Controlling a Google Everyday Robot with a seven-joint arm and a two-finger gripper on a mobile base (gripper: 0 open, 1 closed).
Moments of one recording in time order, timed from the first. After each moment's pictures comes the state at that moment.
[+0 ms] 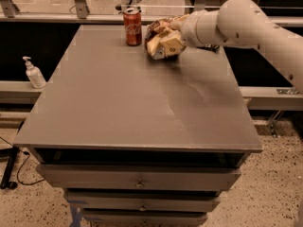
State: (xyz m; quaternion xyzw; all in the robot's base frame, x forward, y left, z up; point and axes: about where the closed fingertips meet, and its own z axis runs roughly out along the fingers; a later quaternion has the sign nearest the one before) arm 0.771 -0.078 0.915 -0.48 0.68 0.02 0.55
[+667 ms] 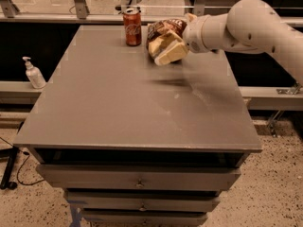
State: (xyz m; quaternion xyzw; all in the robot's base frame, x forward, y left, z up) arm 0.732 -0.069 0.911 -0.48 0.69 0.08 0.53
